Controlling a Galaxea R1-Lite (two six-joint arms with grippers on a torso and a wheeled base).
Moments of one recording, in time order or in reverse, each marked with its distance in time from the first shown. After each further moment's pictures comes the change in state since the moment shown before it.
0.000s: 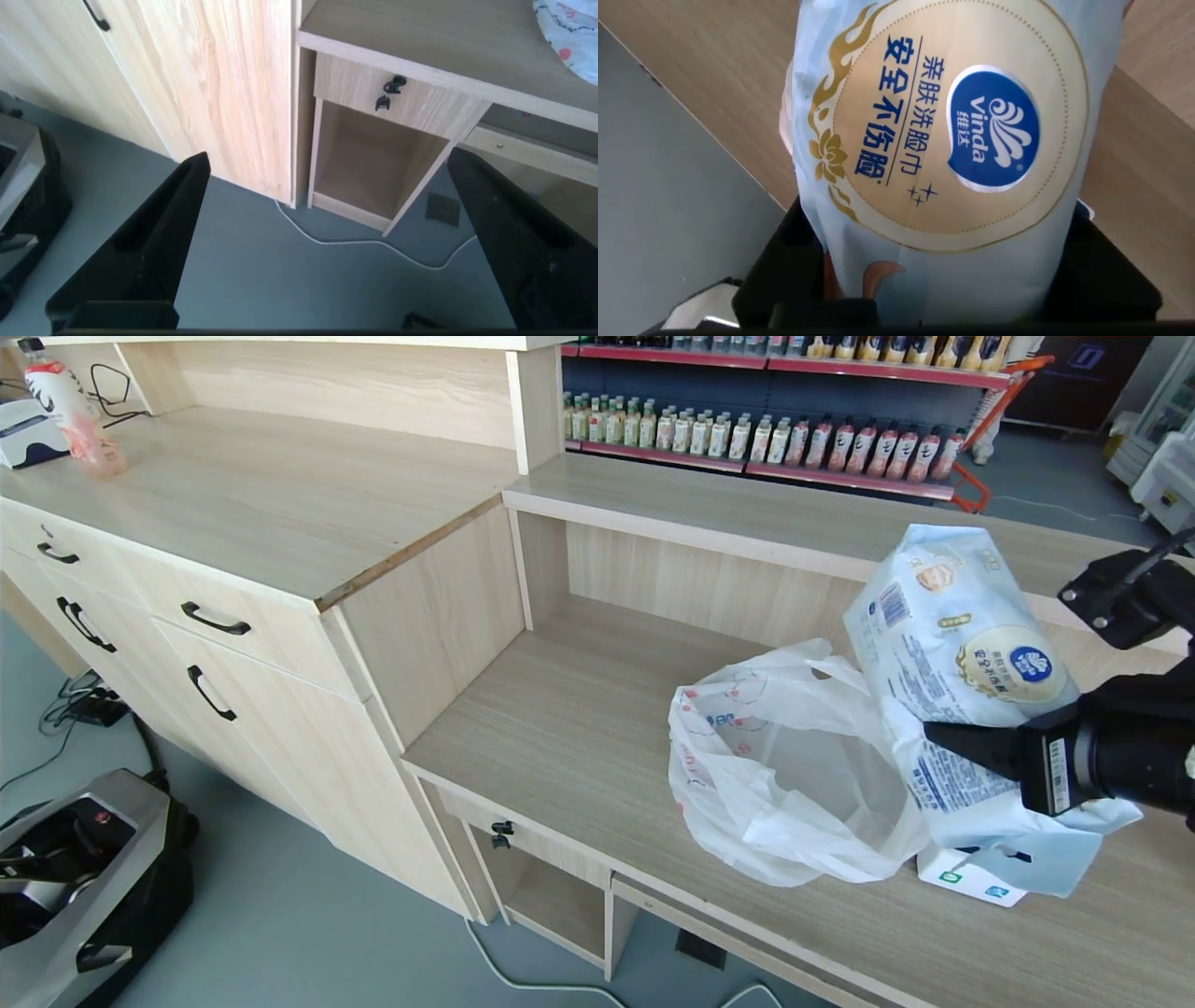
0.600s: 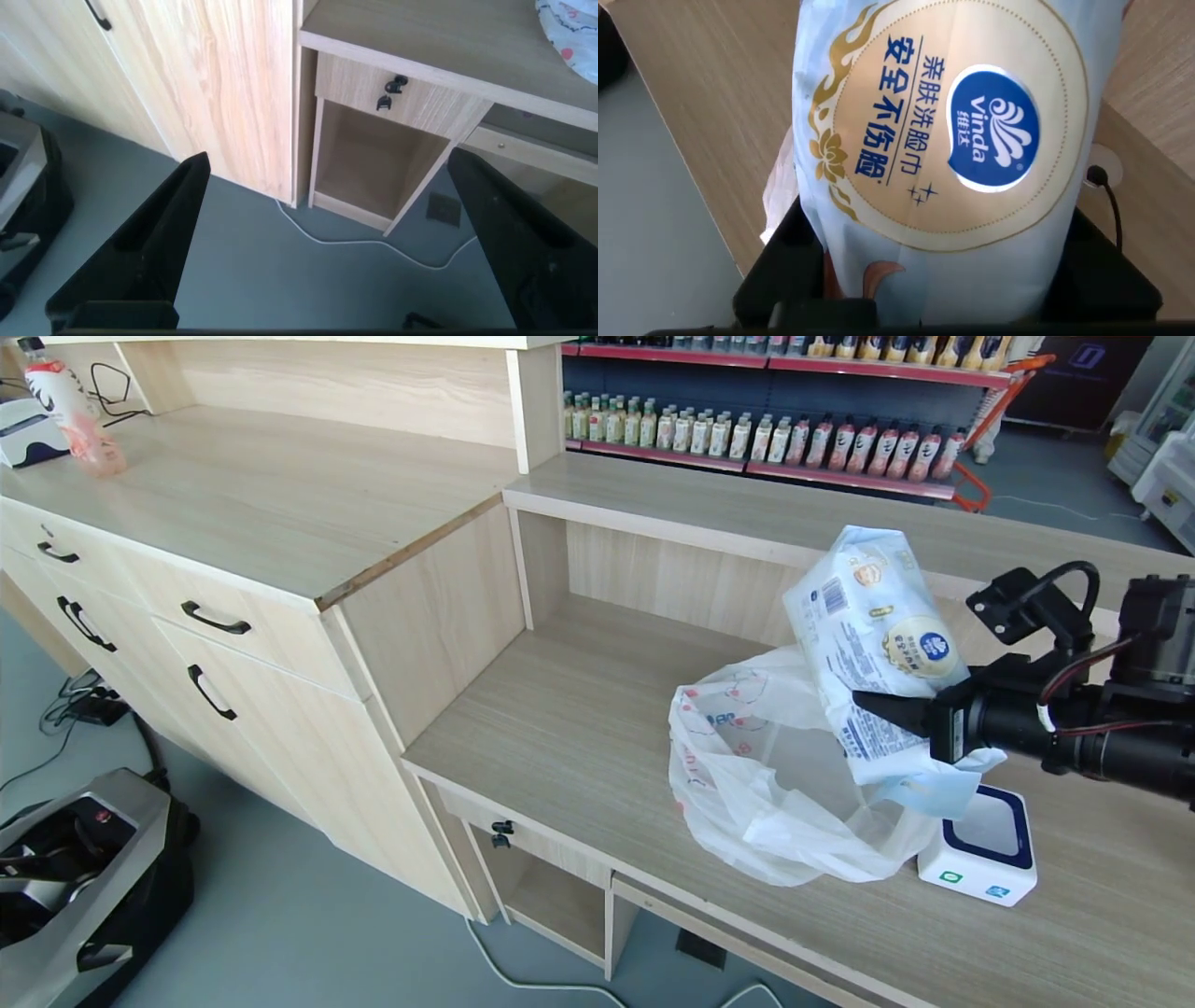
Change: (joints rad) left arm 0.001 0.000 0.000 0.000 0.000 0.000; right arm -0.251 0.305 0.077 -0.516 0.449 -0.135
